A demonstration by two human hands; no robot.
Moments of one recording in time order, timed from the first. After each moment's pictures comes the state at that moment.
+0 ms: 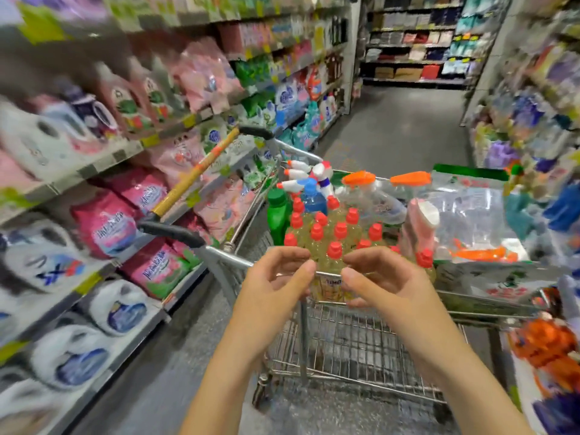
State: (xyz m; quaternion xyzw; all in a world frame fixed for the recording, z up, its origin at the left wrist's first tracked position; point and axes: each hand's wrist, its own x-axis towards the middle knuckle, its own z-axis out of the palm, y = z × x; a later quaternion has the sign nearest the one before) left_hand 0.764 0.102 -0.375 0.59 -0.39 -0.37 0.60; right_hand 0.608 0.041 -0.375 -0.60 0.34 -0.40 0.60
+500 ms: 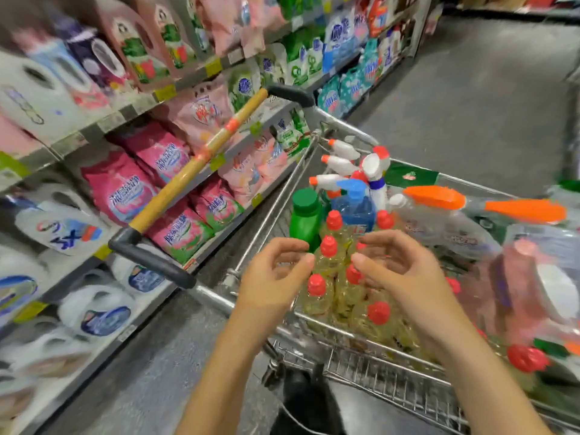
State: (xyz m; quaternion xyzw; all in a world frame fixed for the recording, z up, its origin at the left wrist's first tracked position) left_hand 0.863 -0.053 -0.415 0.71 -0.30 -0.34 0.54; right_hand 0.713 -0.154 -0.421 -0.61 0.37 -0.31 0.62
